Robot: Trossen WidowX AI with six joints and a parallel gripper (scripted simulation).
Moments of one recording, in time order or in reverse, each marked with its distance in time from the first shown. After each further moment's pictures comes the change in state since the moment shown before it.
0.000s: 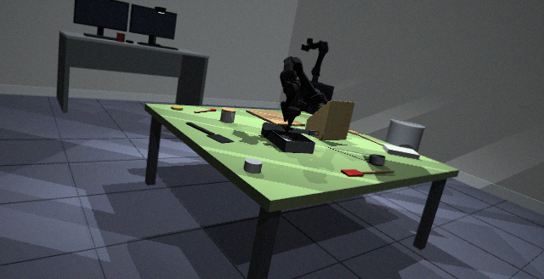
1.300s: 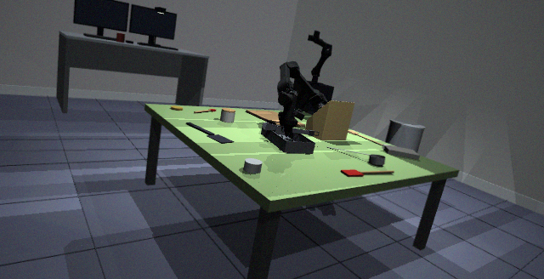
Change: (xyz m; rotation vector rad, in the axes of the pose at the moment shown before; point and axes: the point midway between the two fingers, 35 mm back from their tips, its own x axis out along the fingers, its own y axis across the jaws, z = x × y) arm 0.054 0.000 -0.004 0.018 0.004 -0.012
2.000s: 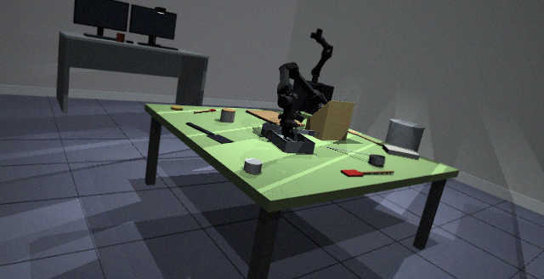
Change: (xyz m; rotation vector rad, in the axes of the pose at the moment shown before) arm 0.012 0.001 0.002 -0.003 -0.002 0.005
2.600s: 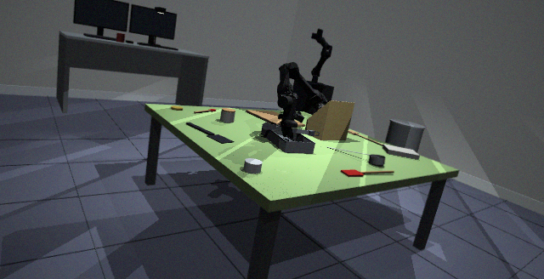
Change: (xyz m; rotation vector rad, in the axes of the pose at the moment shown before) arm 0.000 0.000 0.000 0.001 0.000 0.000
